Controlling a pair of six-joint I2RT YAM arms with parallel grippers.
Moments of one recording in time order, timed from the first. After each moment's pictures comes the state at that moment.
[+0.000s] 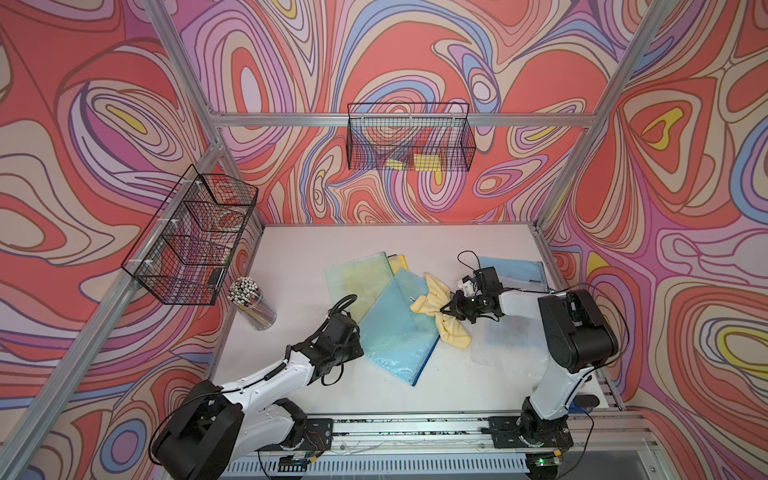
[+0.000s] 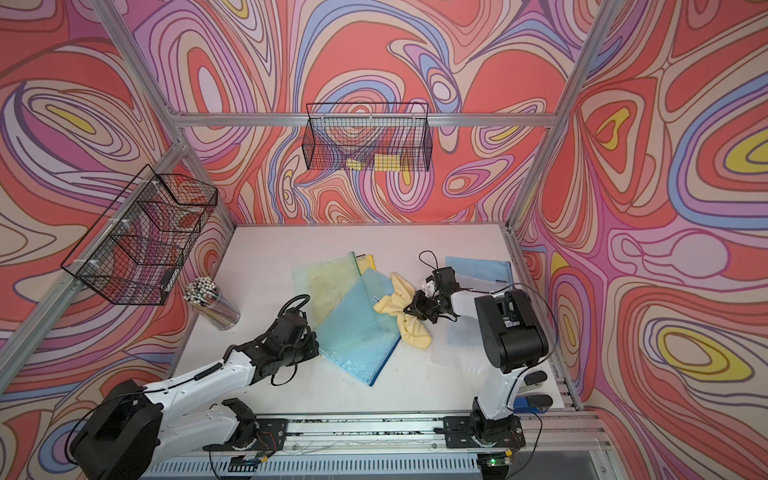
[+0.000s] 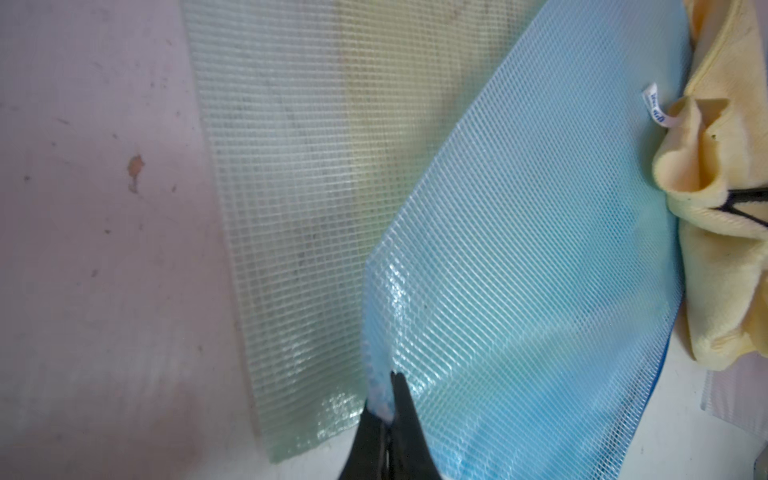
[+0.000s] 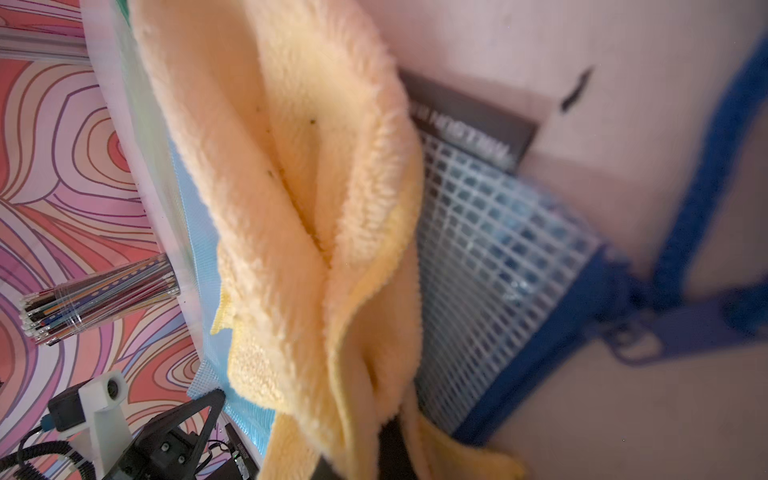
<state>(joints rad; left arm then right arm) -0.59 1.14 0.41 -0.22 -0.03 -0.86 0.20 1.79 0.88 -0.15 -0.64 0.66</state>
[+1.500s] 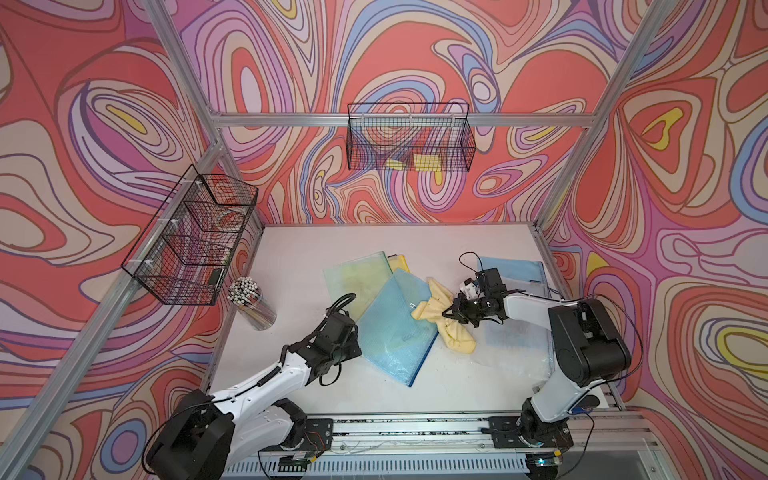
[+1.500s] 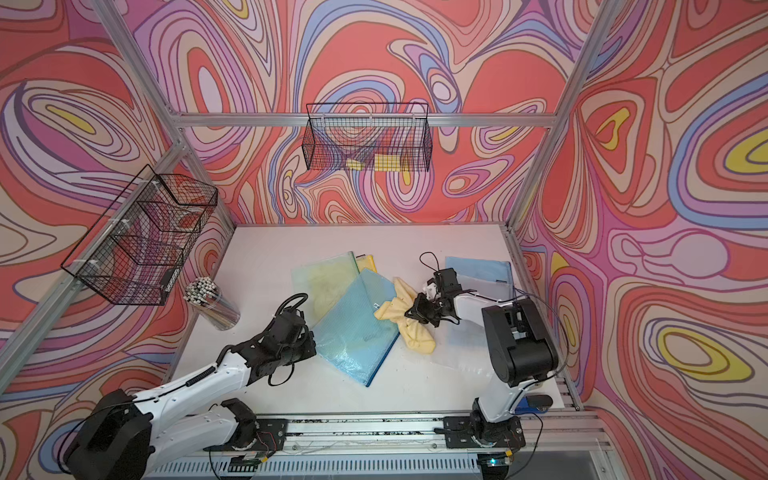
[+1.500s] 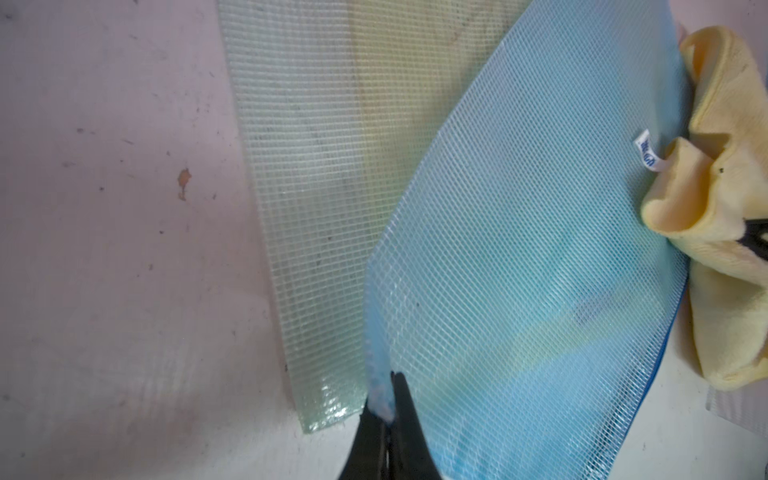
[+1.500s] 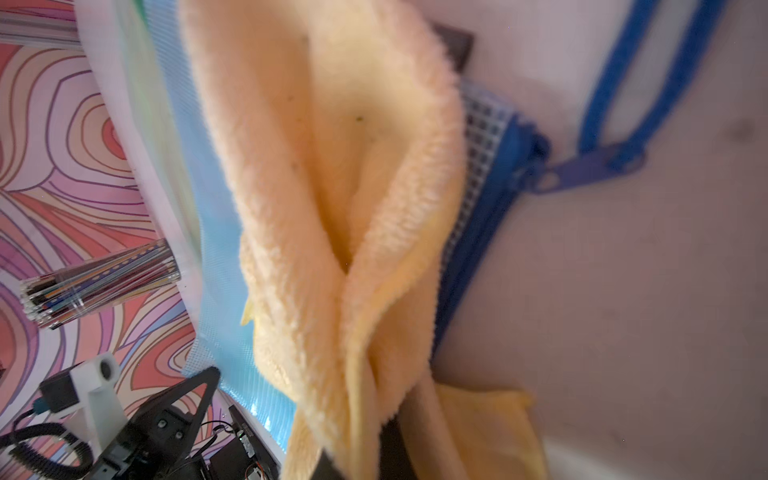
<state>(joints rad) -0.59 1.09 0.44 -0.31 -0.06 -0.85 0.22 1.70 0.86 -0.23 -0.64 0.67</state>
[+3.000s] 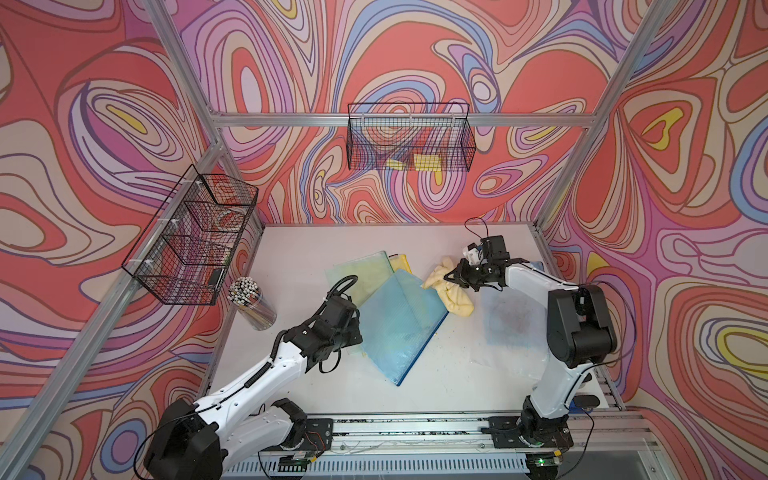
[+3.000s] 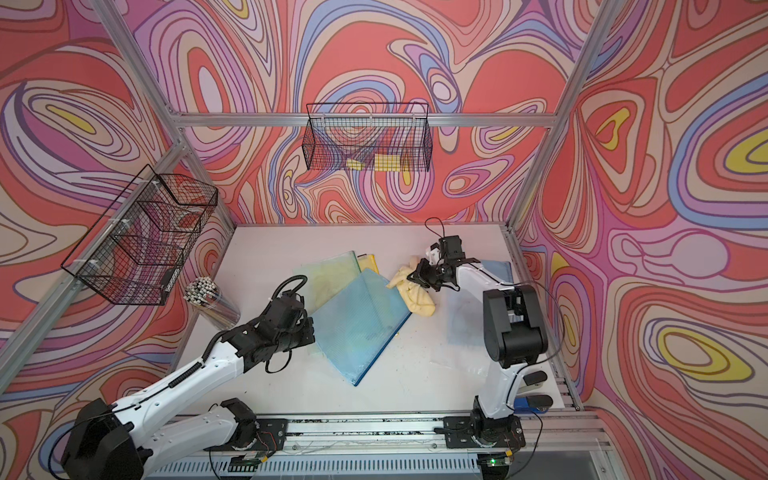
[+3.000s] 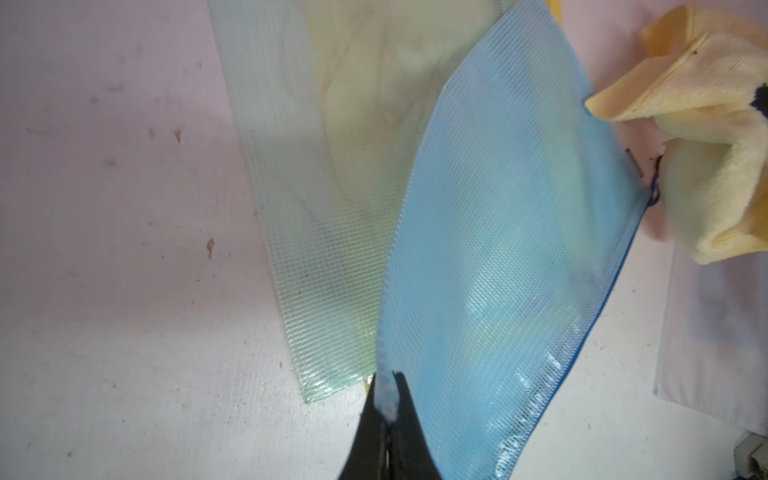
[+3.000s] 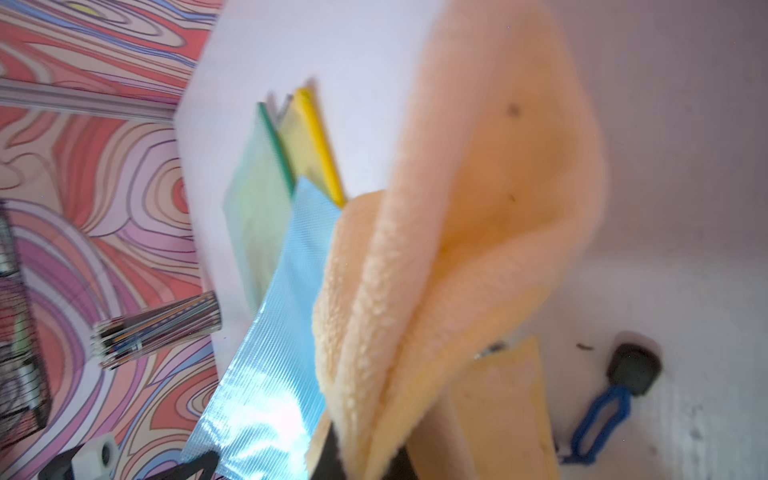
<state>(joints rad) -0.59 1.07 0.74 -0.57 -0.10 -0.75 0.13 1.75 1.23 -0.35 -0.63 0.59</state>
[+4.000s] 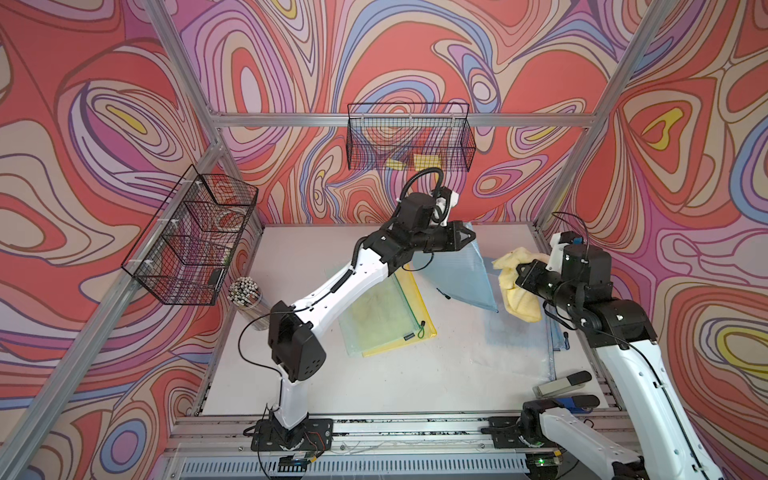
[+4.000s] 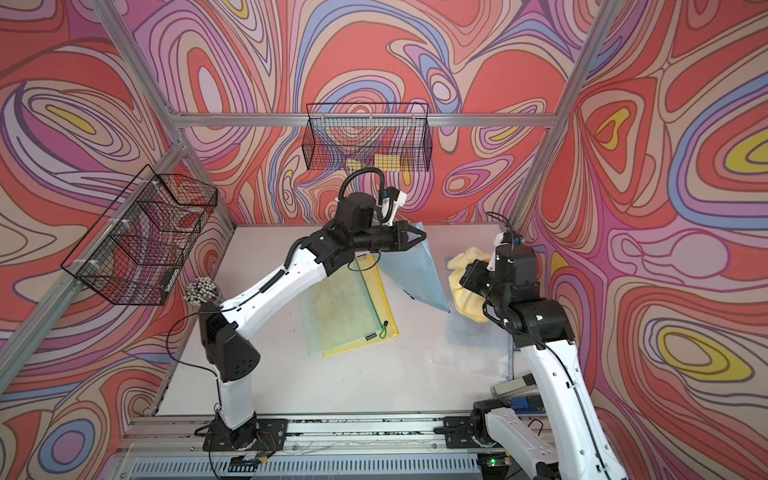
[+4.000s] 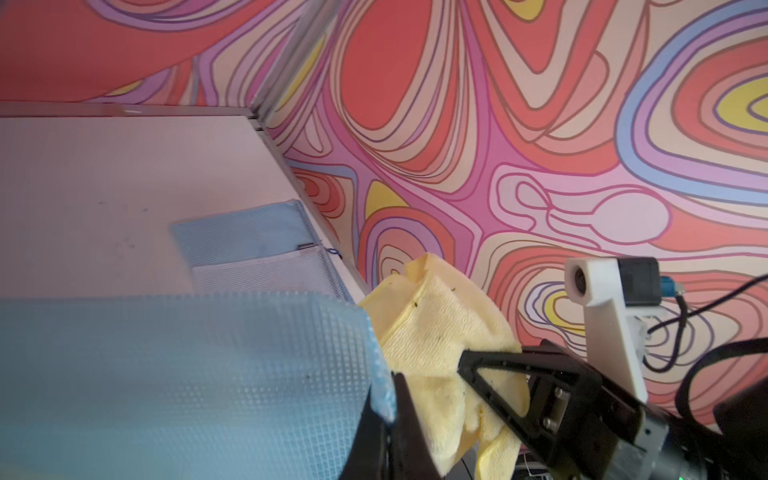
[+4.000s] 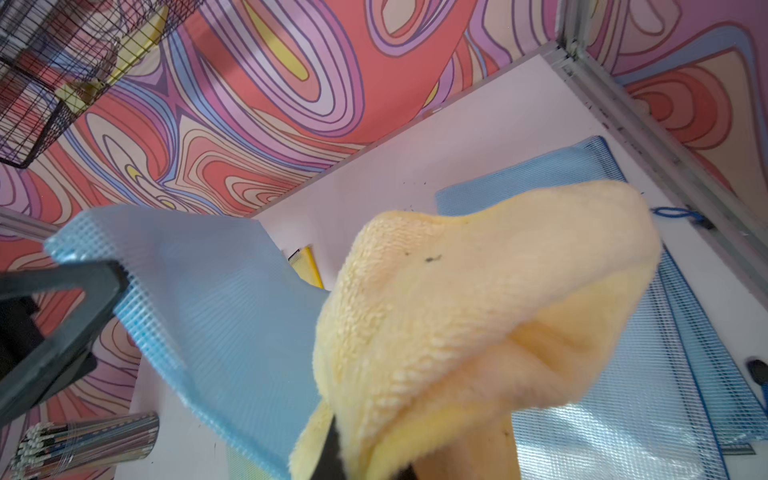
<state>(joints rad) -0.77 2.02 2.11 -0.33 0.49 -0.72 0.13 0.93 1.26 -0.87 0.03 0.54</state>
